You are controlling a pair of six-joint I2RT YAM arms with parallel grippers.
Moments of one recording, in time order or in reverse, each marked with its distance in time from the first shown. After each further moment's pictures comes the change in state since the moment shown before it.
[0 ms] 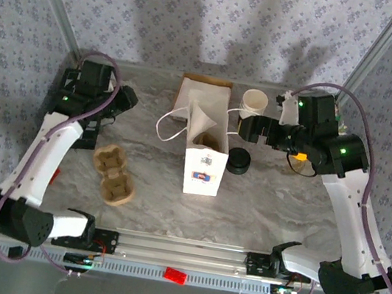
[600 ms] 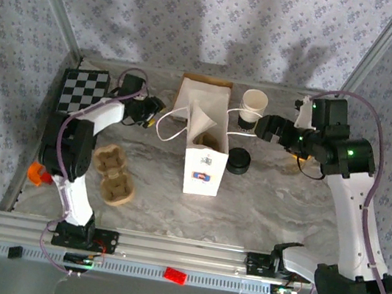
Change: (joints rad) left arm -0.006 0.594 -0.072 0.541 0.264 -0.320; right arm -0.155 -0.029 -0.056 -0.016 0.023 0.039
